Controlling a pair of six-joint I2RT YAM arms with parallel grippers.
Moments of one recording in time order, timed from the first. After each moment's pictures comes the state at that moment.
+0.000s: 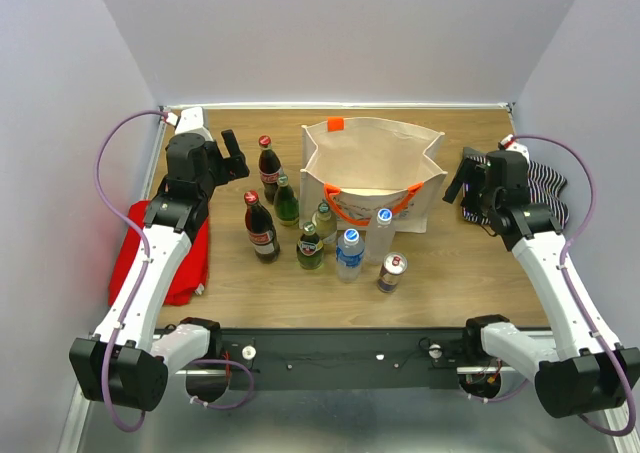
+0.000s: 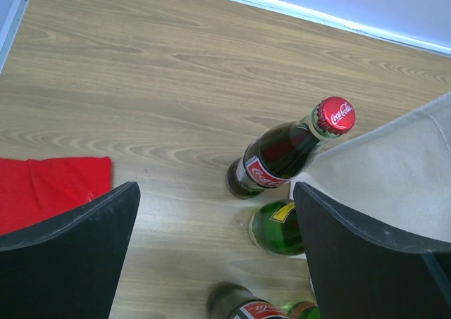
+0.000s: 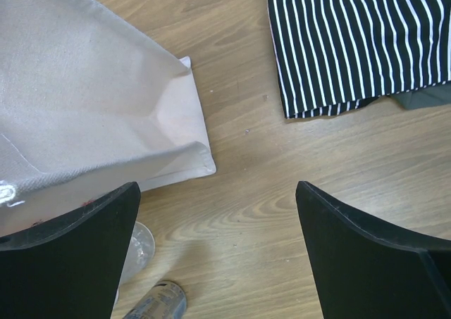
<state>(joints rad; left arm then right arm) -0.17 1.08 1.05 -0.34 -0.15 -0.33 0.14 1.03 1.00 -0.66 0.23 0.43</state>
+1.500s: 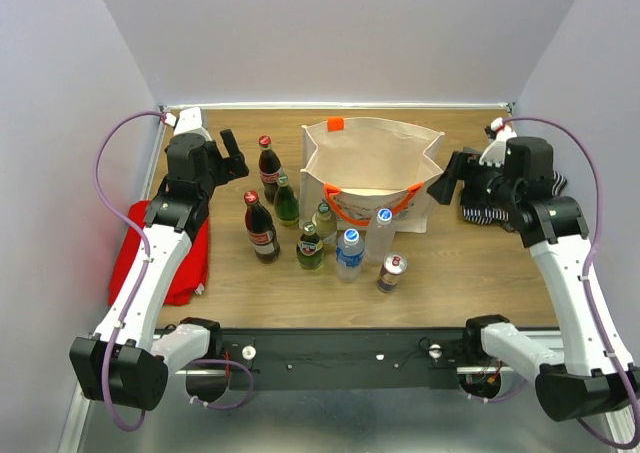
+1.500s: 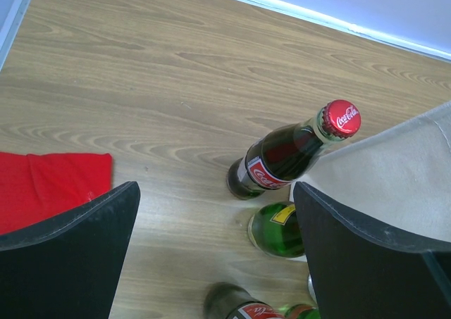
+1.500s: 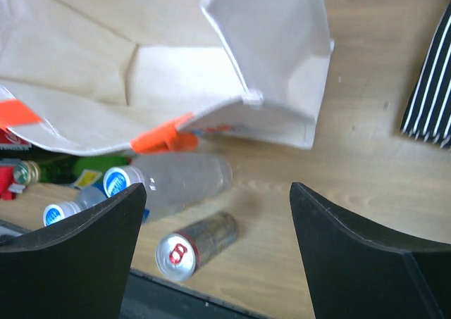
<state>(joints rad) -0.17 1.08 1.05 -0.34 -0.16 -0.35 0.14 0.99 1.20 -0.84 -0.23 0.28</state>
